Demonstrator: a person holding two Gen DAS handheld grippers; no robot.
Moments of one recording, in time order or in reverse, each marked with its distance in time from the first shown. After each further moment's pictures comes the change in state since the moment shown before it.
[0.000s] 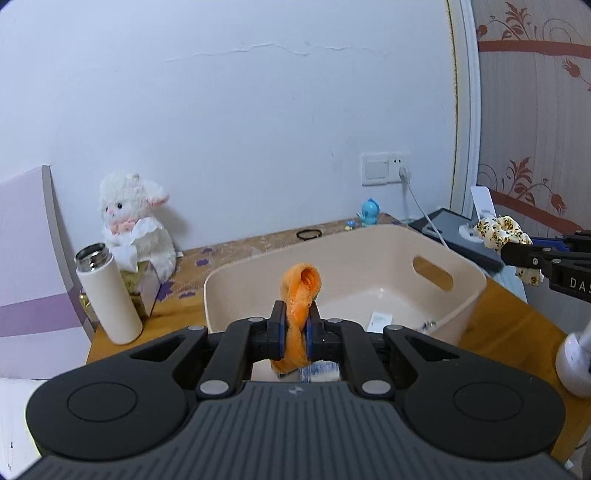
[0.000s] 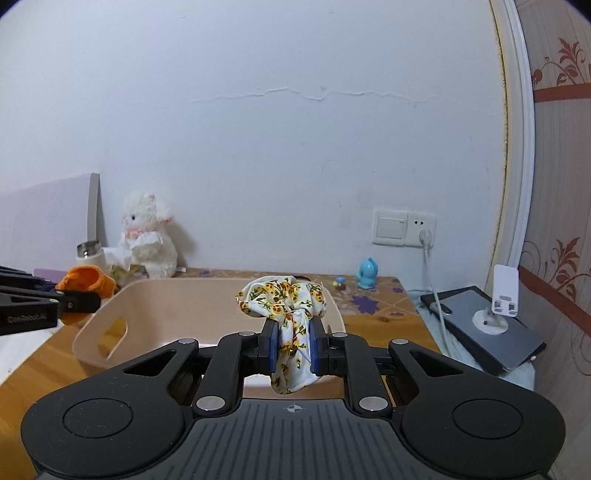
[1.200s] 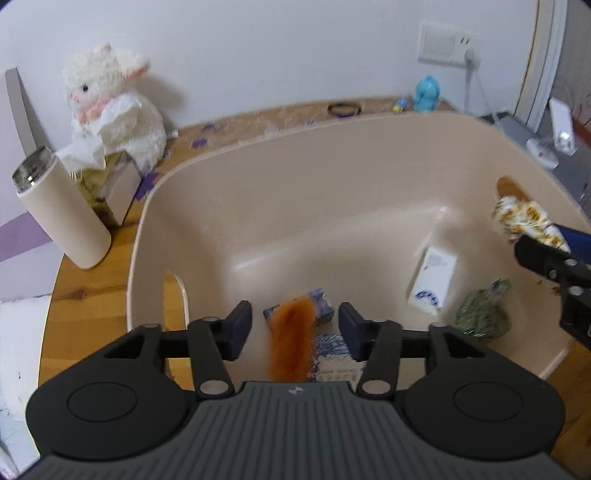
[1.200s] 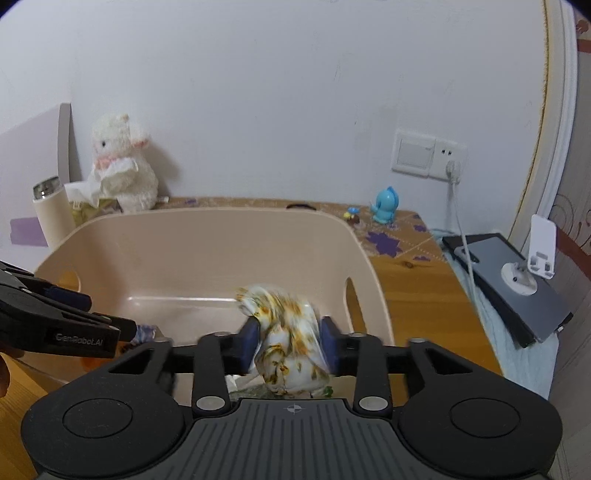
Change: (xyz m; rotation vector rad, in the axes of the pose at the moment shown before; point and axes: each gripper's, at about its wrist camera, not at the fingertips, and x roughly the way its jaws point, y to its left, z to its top) left arm 0.148 -0.007 -0.001 -0.068 0.449 0.102; right arm 0.100 0.012 -0.010 -0.024 0.233 -0.022
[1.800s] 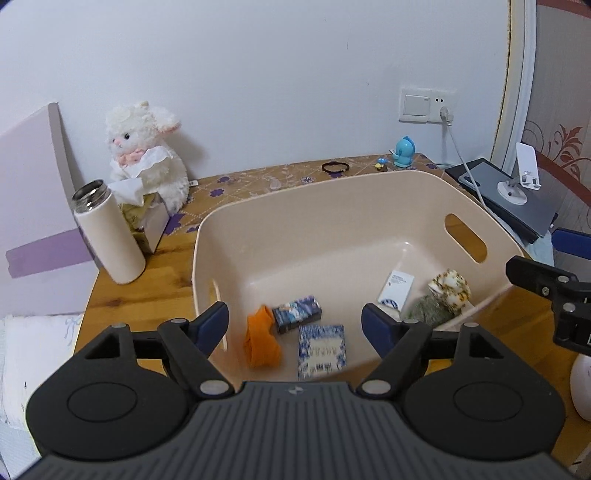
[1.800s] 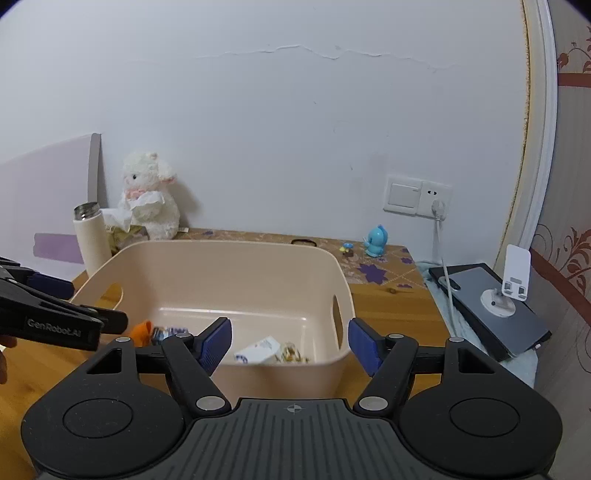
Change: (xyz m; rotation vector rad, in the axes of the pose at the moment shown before) left arm -0.095 0.001 -0.036 -0.019 -0.175 -0.001; right arm -0.084 -0.012 -0.017 -0.038 -0.097 0.015
